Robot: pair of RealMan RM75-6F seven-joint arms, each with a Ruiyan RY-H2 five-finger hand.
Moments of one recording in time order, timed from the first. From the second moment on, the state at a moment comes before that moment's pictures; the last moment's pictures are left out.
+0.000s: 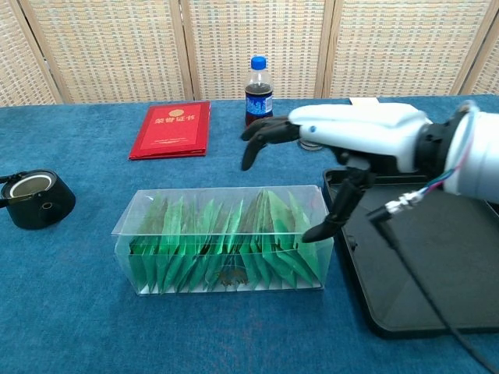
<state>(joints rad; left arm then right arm) -0.19 -1.01 -0.11 -1.82 1.32 1.38 0.21 0.71 -1.42 0.20 -1.85 -1.32 0.85 -0.32</state>
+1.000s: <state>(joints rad) -0.19 -0.98 -0.11 -1.82 1.31 1.37 0.16 0.81 -1.56 0.18 -1.75 -1.18 0.94 -0.50</state>
